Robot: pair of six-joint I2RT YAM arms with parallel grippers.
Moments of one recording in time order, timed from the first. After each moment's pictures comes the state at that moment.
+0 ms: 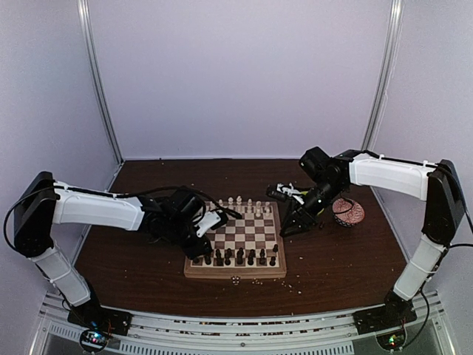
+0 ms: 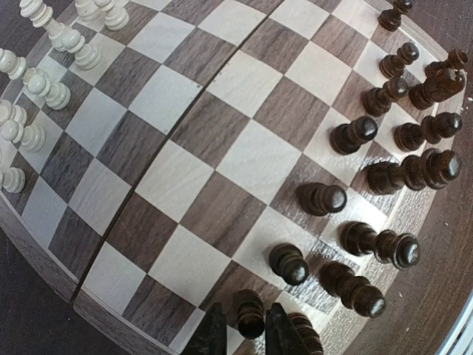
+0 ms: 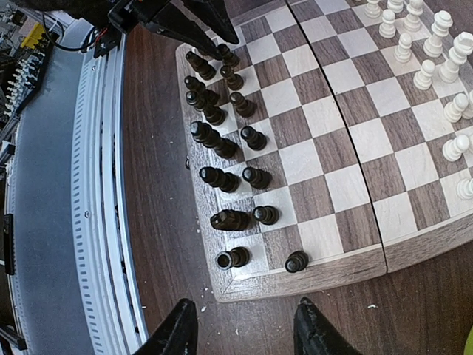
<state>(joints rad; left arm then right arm) -0.88 1.63 0.96 -0.36 0.09 0.08 0.57 1.70 1.31 -0.89 -0.69 -0.55</state>
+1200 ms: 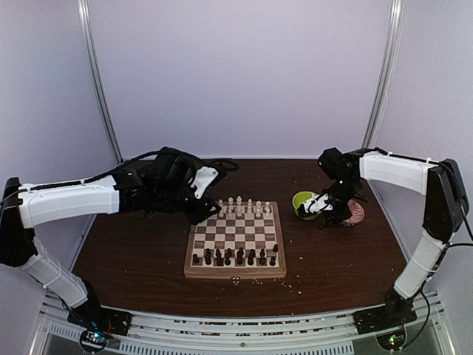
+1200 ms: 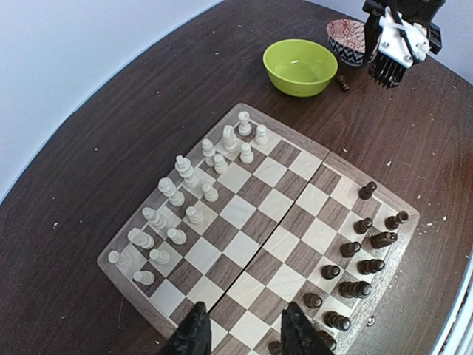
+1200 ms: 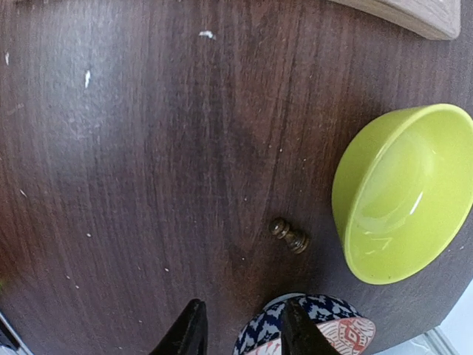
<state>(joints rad) -0.88 1.47 1.13 -0.34 0.00 0.06 0.41 1.70 1.29 -0.98 0.01 -1.23</state>
